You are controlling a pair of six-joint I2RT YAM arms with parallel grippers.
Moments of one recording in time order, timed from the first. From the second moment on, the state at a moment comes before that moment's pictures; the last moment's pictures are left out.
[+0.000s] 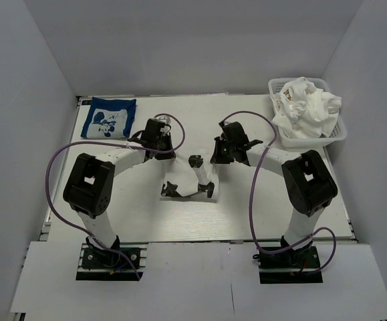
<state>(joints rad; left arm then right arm) -0.42 1.77 1.10 -0.17 0.11 -0.43 0.54 1.80 1.10 -0.13 -0.16 0.46</state>
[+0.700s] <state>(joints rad) -0.43 1.52 1.03 -0.17 0.00 -0.45 0.55 1.52 1.00 -0.09 -0.14 0.46</state>
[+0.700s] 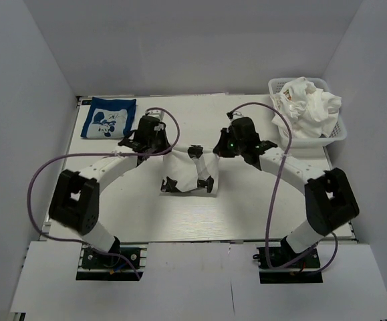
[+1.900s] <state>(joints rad) -0.36 1.87 1.20 -0.30 -0.04 -0.39 0.50 1.66 1.09 -0.14 -0.13 0.36</state>
